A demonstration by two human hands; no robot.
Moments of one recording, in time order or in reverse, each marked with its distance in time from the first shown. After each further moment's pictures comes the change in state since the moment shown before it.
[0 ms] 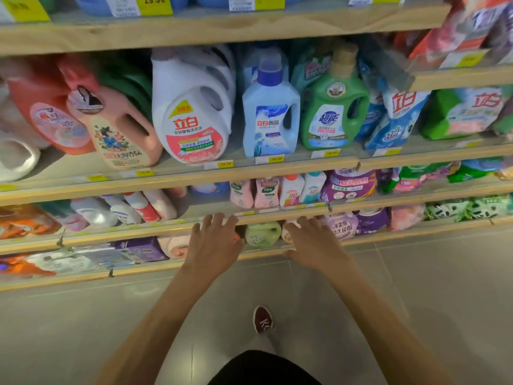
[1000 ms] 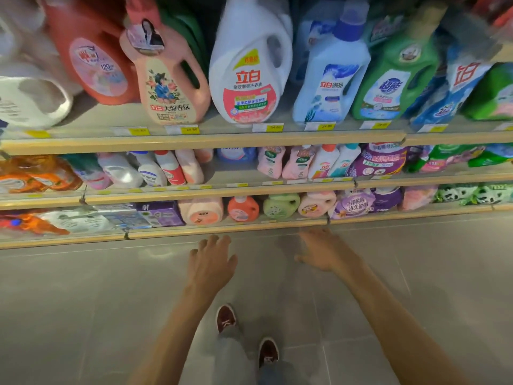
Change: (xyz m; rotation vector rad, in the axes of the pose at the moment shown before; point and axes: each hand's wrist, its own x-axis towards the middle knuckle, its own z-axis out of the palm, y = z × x) left_hand -0.097 -0.148 0.079 -0.193 -0.210 -0.167; right_hand 0.005 -0.123 0.069 0.051 -0.238 0.052
